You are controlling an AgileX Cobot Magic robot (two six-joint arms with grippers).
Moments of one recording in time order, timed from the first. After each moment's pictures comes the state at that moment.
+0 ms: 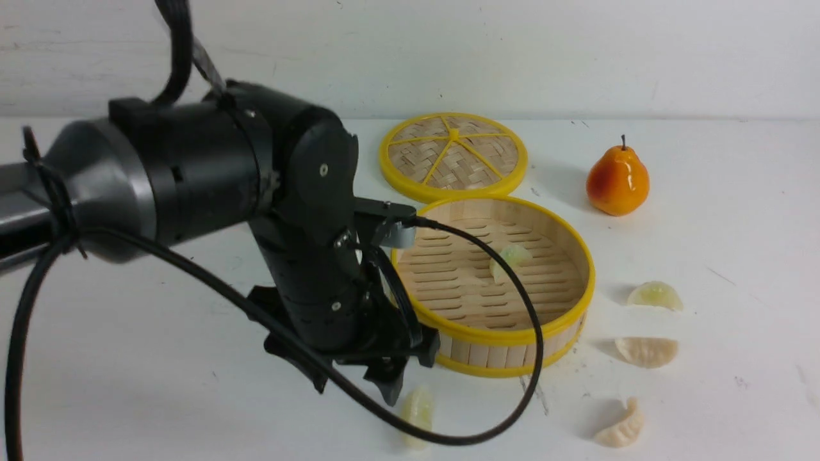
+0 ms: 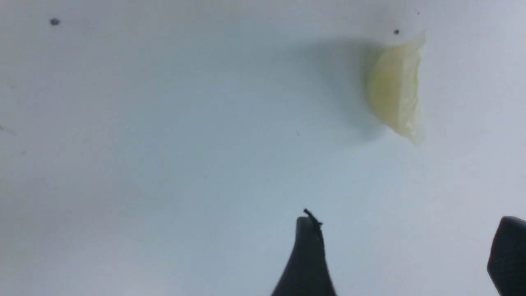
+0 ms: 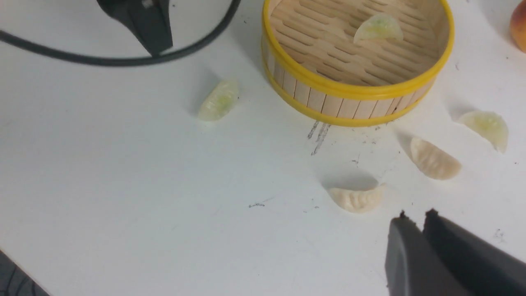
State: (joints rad) right arm 0.24 0.61 -0.83 0.36 0.98 -0.41; left arm -0.65 1.71 -1.33 -0.07 1.04 -0.28
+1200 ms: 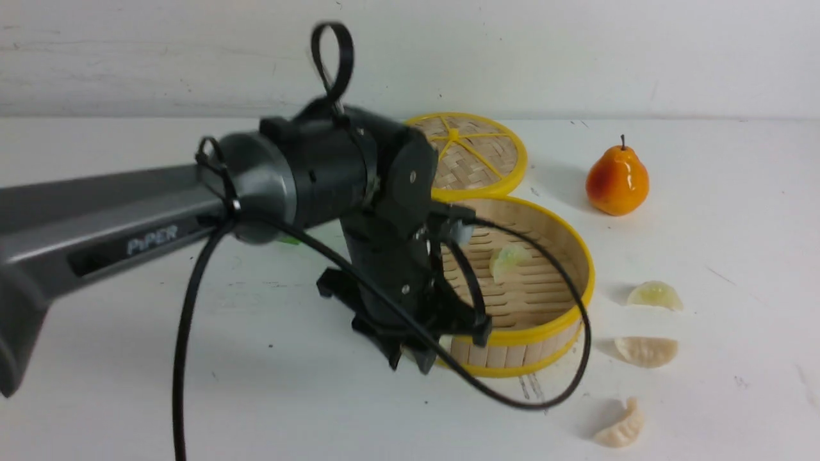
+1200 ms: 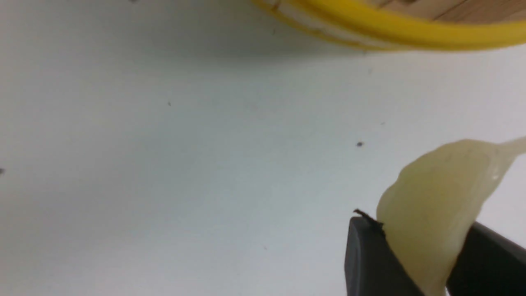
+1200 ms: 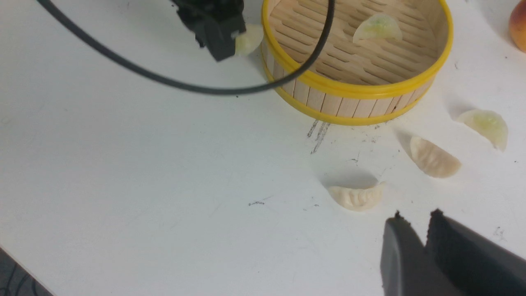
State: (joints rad) right arm 0.24 0.61 -0.83 0.36 0.99 -0.41; left arm -0.68 1.92 -1.60 -0.05 1.09 -0.24
